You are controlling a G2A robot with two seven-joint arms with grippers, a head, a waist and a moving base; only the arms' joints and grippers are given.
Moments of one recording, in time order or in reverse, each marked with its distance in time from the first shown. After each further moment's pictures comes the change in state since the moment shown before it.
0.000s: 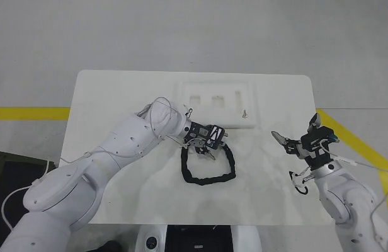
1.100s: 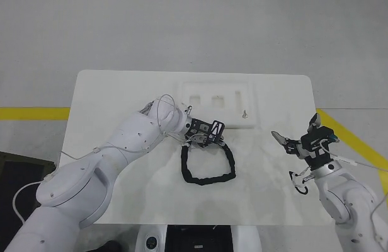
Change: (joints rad) left arm -0.037 -0.084 0.034 0.186 0.006 0.043 0.032; right arm 0.000 0.000 0.000 0.000 0.000 0.000 0.000
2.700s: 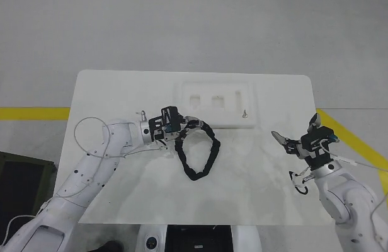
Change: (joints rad) left arm 0.577 0.343 -0.696 -0.718 -0.386 0.086 -0.368; right arm 0.000 0.000 0.000 0.000 0.000 0.000 0.000
